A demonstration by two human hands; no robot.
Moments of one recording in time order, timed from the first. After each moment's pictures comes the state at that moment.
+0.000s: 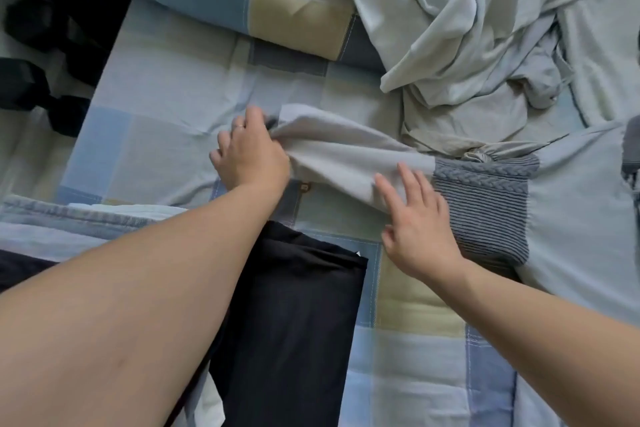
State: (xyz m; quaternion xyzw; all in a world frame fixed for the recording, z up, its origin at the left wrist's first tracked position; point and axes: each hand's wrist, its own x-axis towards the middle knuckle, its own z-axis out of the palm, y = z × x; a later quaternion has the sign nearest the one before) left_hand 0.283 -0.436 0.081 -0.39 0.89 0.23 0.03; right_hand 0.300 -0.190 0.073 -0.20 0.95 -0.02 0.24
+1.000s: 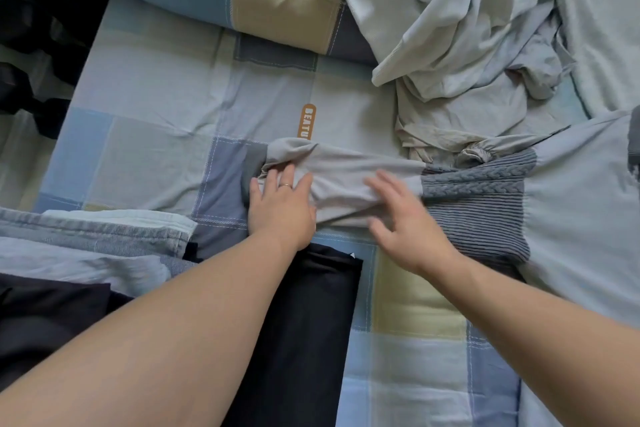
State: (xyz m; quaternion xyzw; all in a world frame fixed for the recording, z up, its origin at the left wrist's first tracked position) left_hand 0.325 -0.389 0.027 -0.12 0.95 0.09 0.29; right_hand 0.291 -0.183 0.054 -0.15 0.92 -0.26 0.27
